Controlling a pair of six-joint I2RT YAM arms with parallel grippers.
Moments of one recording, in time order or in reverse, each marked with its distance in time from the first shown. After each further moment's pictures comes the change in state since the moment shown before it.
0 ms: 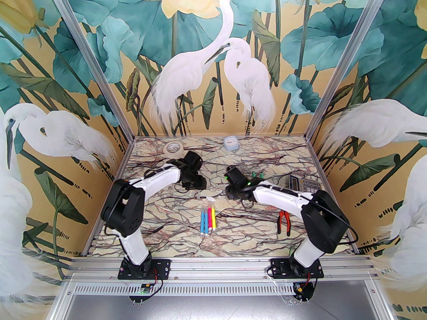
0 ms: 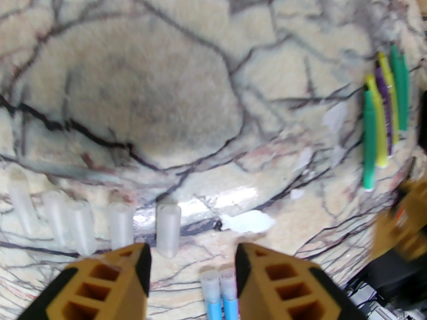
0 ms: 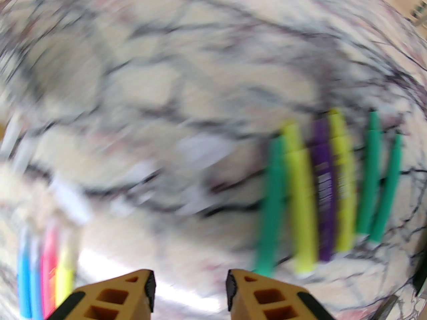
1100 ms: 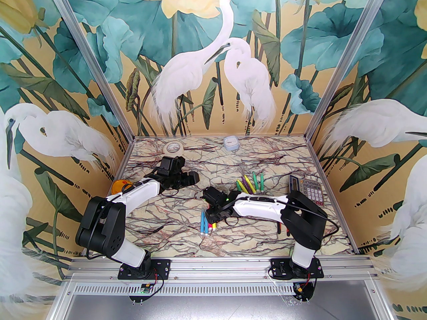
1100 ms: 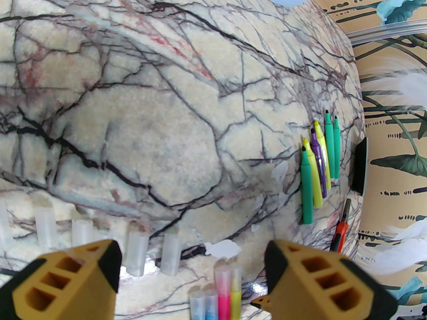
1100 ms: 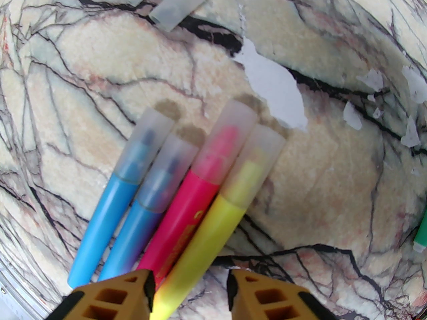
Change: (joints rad) left arm 0.154 -0.194 -0.303 0.406 0.174 -0.096; right arm 0.204 0.158 0.062 -0.036 -0.167 0.071
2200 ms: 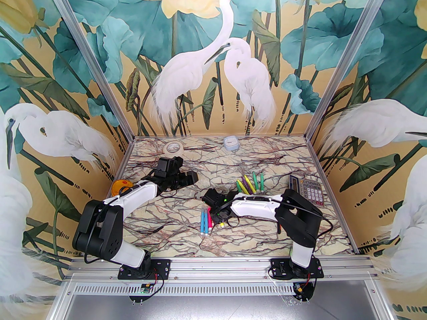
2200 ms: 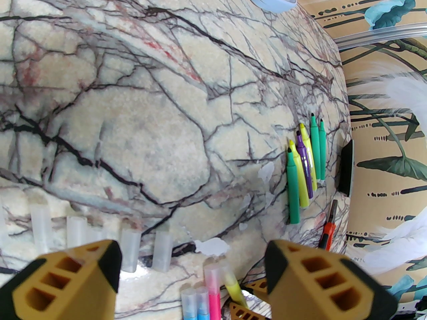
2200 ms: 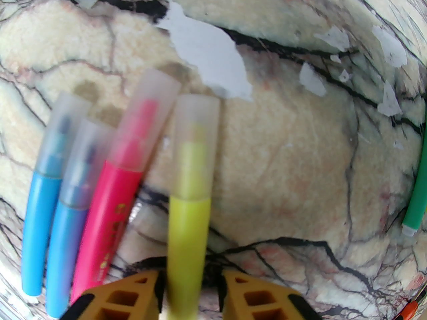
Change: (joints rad) left arm 0.028 -0.046 -0.046 0.038 0.044 -0.026; right arm 0.002 0.037 0.008 -0.067 0.108 0.034
